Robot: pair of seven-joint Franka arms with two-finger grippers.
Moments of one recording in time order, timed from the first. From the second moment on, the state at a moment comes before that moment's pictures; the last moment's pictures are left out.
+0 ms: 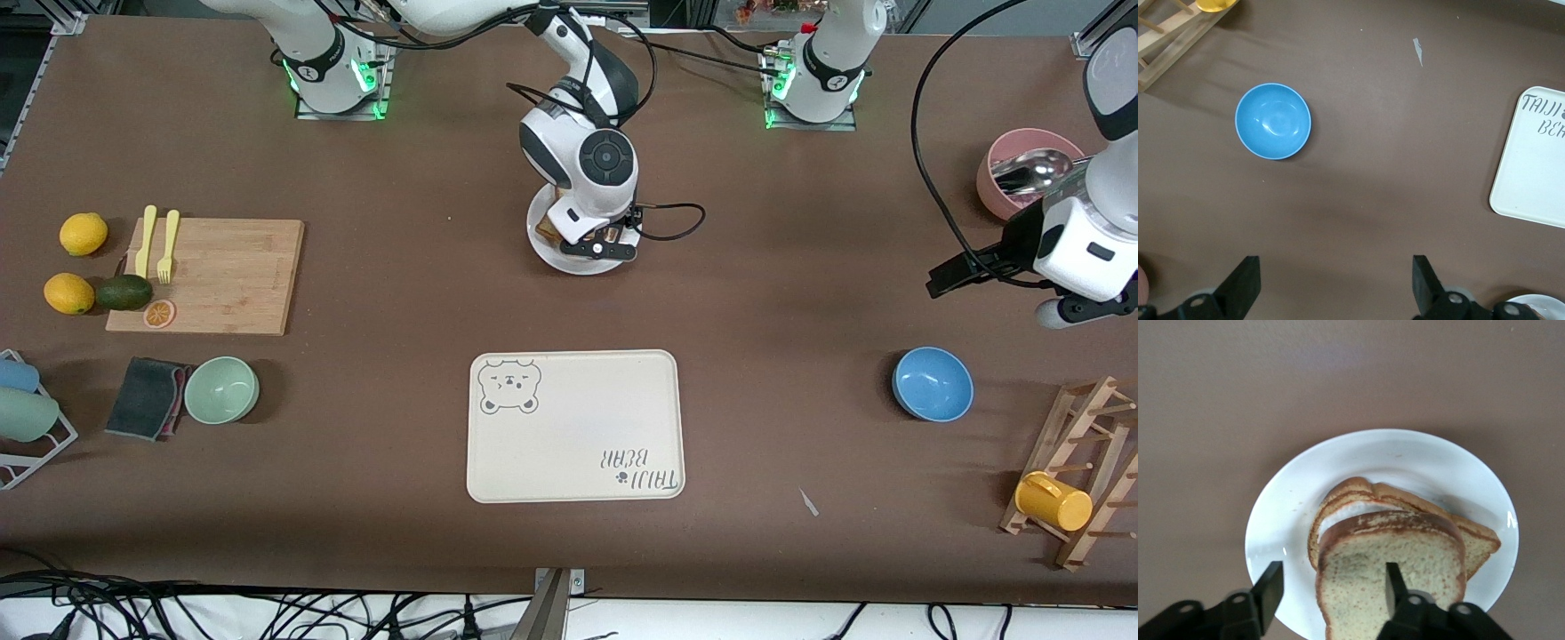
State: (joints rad) left arm 0.22 0.15 -0.27 -1.59 0.01 1.70 -0.32; right arm 0.98 0.73 -0.07 -1.40 0.26 2.01 0.90
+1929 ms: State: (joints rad) left arm 0.23 0.16 -0.30 -1.86 -0.34 1.91 -0.08; right arm 0.77 0.49 -0.86 -1.40 0.26 1.43 -0.30
